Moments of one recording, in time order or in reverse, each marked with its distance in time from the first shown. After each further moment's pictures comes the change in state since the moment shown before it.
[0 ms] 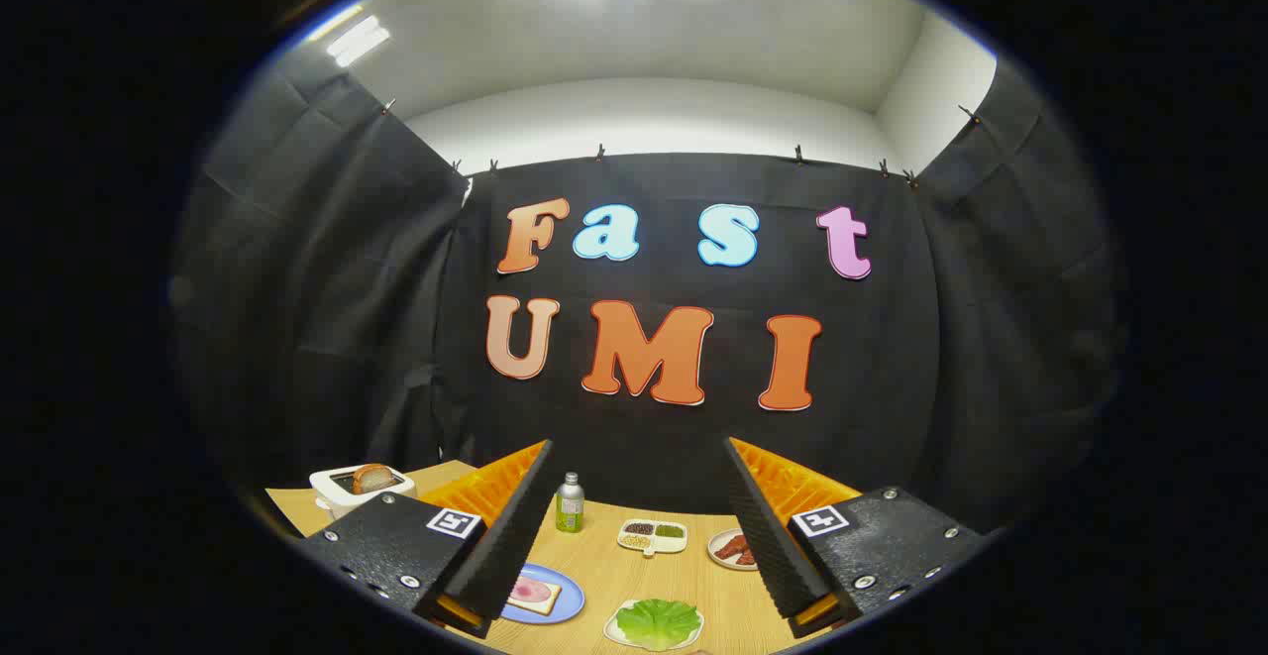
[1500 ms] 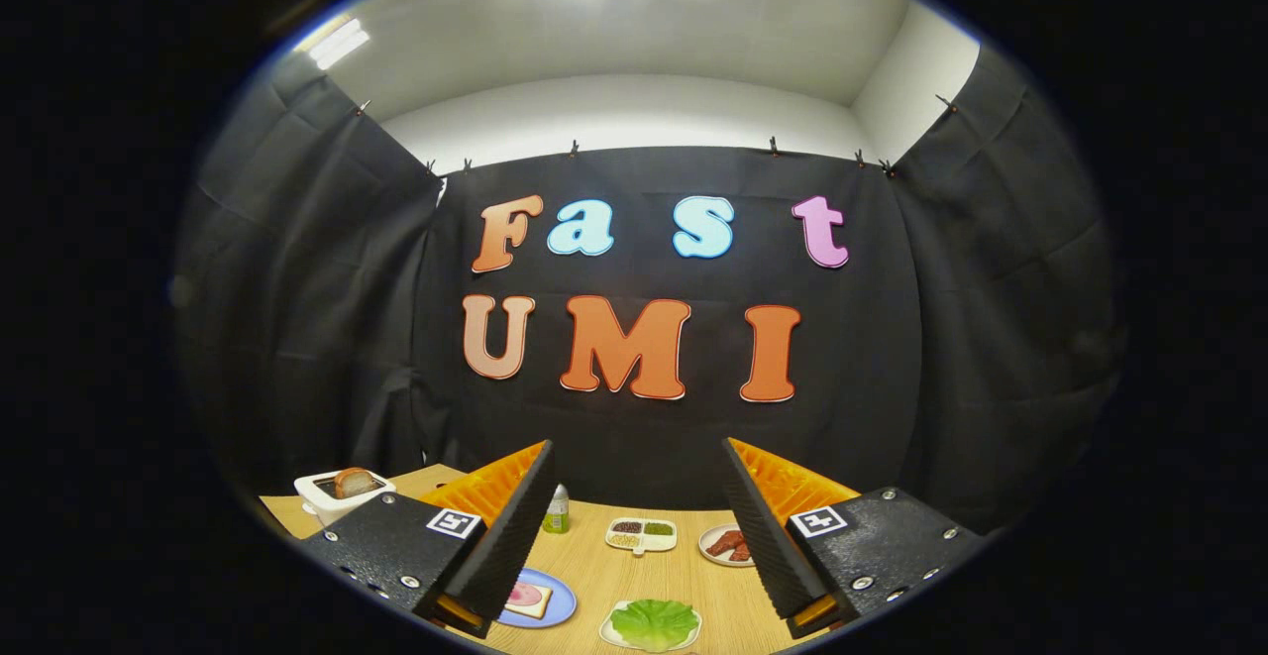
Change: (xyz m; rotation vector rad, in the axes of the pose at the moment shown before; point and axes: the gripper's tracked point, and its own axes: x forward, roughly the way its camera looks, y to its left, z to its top) arm 0.013 -0.014 -0.020 0.021 0.014 -0.055
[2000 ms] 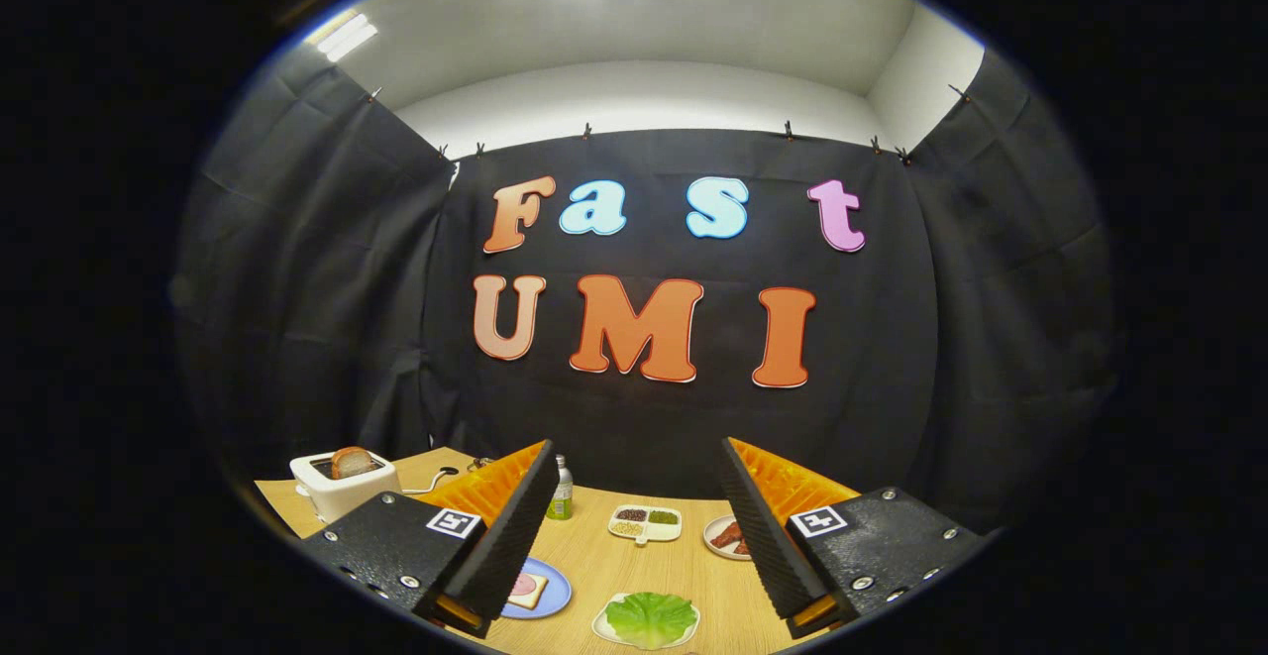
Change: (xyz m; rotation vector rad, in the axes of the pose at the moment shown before) arm 0.012 0.000 -0.030 -0.002 0.048 0.056
